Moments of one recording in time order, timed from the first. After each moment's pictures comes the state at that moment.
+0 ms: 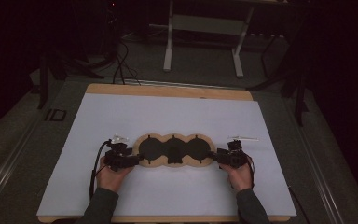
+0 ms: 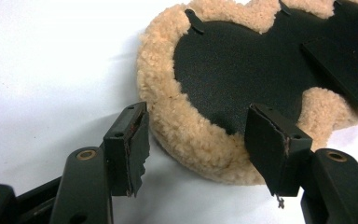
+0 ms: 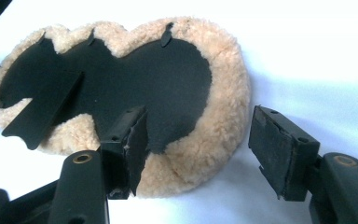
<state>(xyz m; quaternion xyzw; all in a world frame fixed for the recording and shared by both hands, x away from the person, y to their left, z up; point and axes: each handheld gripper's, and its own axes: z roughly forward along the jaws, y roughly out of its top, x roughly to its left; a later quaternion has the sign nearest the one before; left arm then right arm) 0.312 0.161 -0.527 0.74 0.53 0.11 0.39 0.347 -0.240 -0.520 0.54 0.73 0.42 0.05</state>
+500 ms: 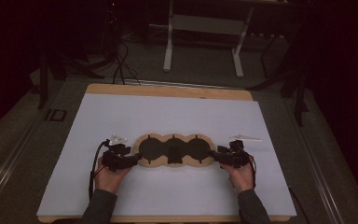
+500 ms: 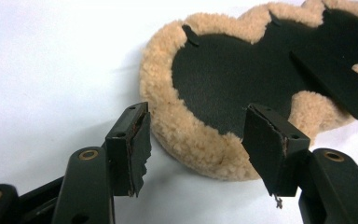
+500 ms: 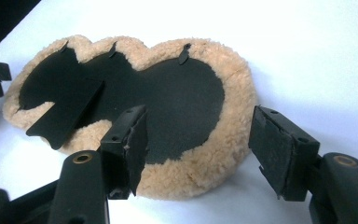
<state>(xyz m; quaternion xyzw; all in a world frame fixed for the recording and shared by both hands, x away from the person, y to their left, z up) 0.304 0.165 -0.517 0.74 0.52 0.14 0.40 0.341 -0.240 -0.508 0.51 0.74 0.44 0.07</state>
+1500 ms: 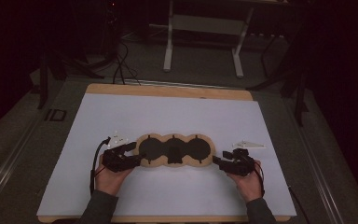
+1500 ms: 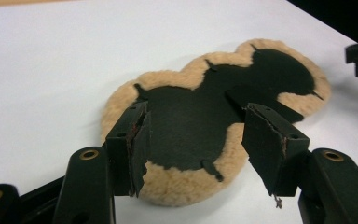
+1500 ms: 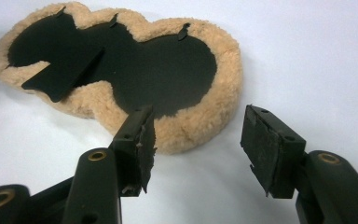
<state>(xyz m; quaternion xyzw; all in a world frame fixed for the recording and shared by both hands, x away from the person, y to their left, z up) 0.286 0.151 -0.485 0.75 0.44 0.16 0.46 0.311 -0.248 -0.497 0.48 0.77 0.40 0.12</state>
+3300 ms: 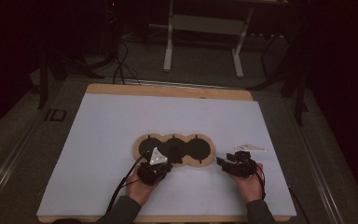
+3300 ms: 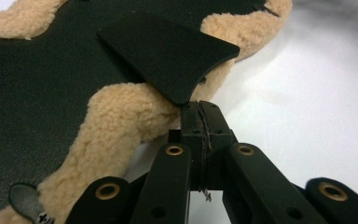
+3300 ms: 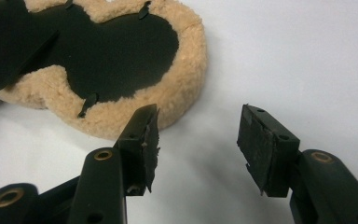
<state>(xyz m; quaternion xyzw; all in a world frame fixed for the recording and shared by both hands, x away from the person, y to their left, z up) 0.284 0.061 -0.539 0.83 0.37 0.12 0.41 0.312 -0.258 -0.514 0.50 0.76 0.38 0.15</state>
